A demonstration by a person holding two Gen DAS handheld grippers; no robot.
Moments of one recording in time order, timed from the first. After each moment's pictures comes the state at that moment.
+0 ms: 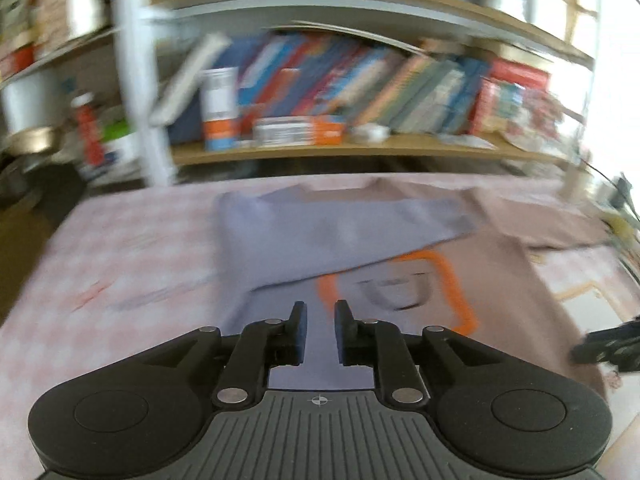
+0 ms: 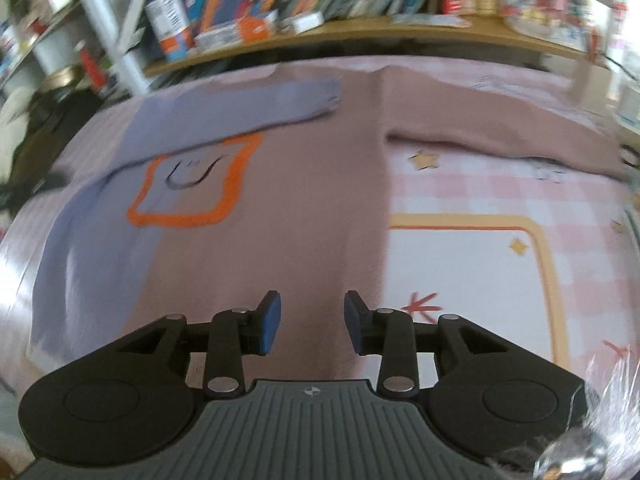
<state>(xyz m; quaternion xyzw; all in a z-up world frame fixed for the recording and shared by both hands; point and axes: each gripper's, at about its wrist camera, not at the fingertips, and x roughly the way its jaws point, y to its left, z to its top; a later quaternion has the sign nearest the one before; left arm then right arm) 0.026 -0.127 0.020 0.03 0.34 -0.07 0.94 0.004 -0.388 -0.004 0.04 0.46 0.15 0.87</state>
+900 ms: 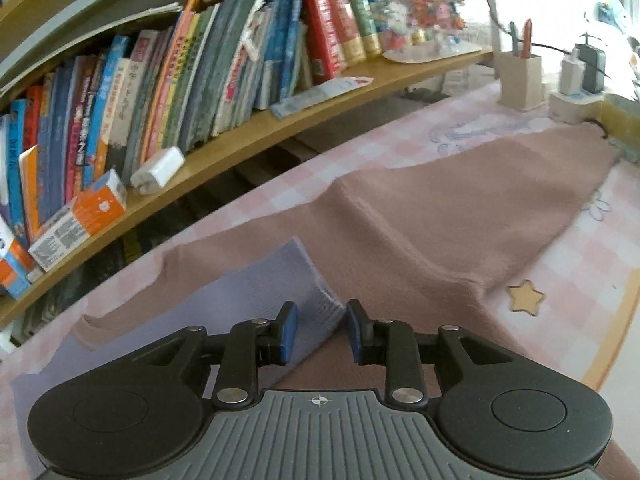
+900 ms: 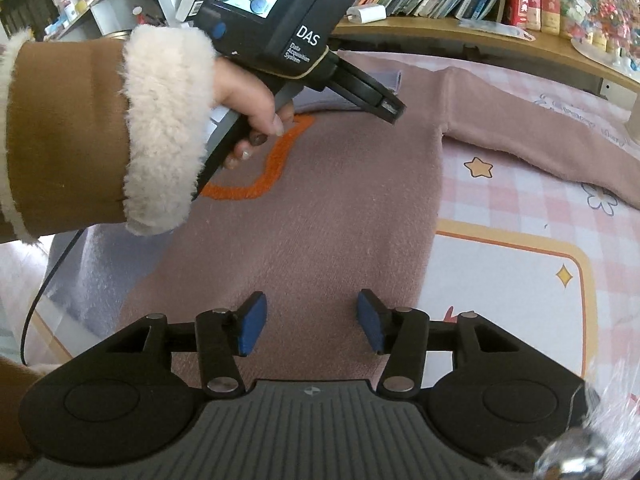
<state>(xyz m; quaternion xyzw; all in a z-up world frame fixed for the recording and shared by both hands) 0.182 -0.305 -0.059 0.21 0.34 -0.15 0.90 0.007 -0.379 -0.017 0.00 0.45 0.23 0.86</state>
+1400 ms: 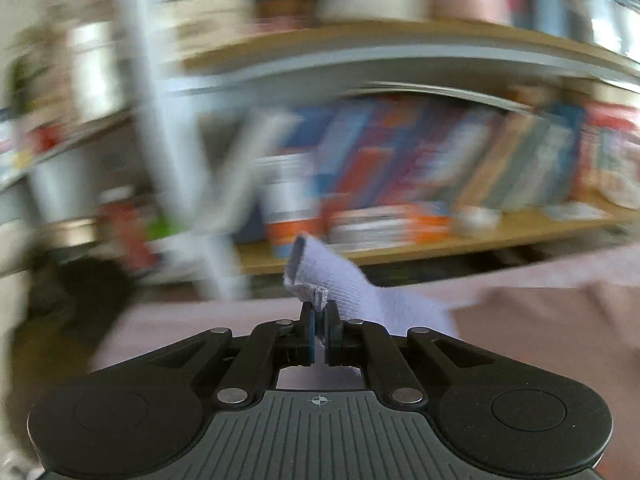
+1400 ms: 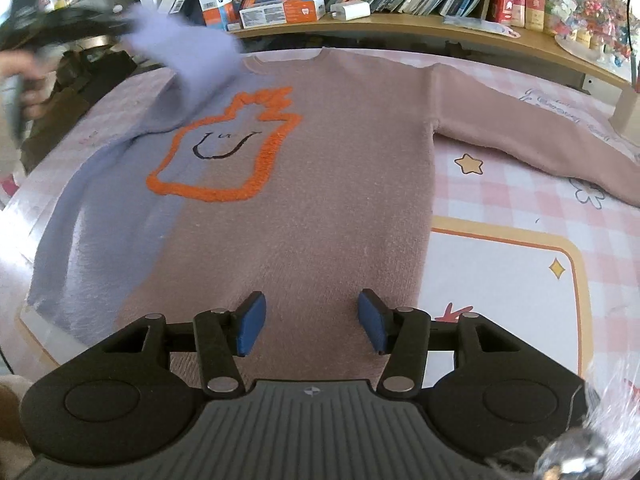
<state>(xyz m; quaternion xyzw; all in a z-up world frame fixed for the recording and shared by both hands) 0.121 -0.030 0.050 0.08 0.25 0.11 0.96 0.004 -0.364 -0.016 -0.01 0.45 0.19 0.87</state>
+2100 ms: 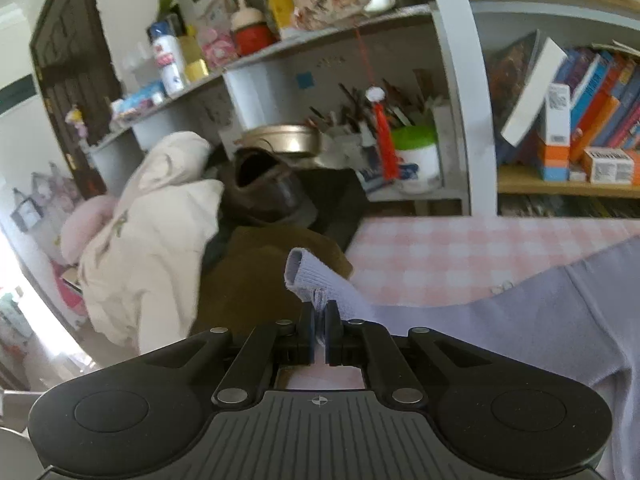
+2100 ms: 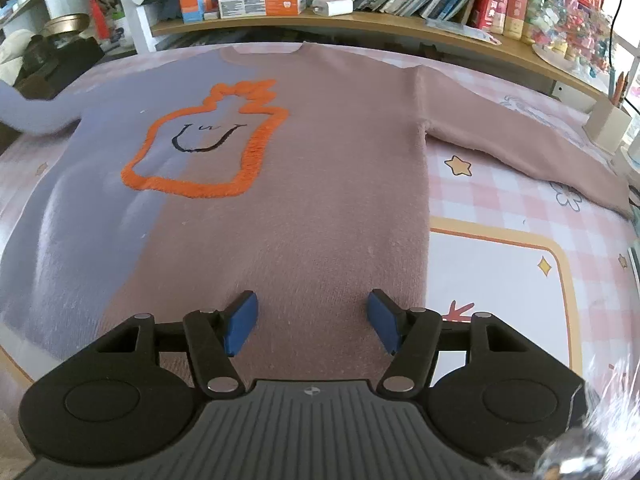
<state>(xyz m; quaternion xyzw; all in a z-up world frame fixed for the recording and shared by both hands) 0.066 0.144 0.036 0.07 0.31 0.25 0.92 0.004 -0.334 -0.019 -0.04 0.46 0.13 0.88</state>
